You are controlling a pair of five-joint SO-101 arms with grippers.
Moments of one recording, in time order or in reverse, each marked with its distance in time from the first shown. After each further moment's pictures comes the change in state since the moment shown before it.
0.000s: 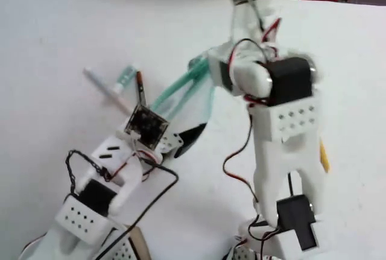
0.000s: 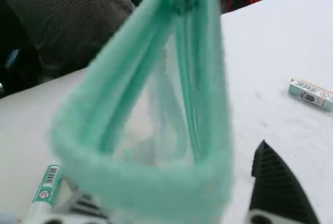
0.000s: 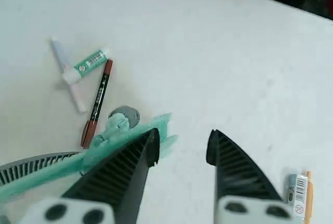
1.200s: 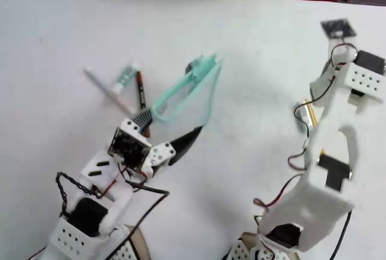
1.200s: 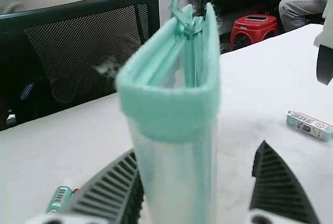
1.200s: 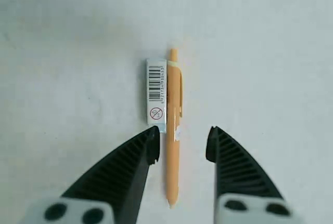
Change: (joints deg) left arm -0.1 -21.1 8.1 2.7 0.4; right arm 43.3 26.4 17.0 -15.9 31.5
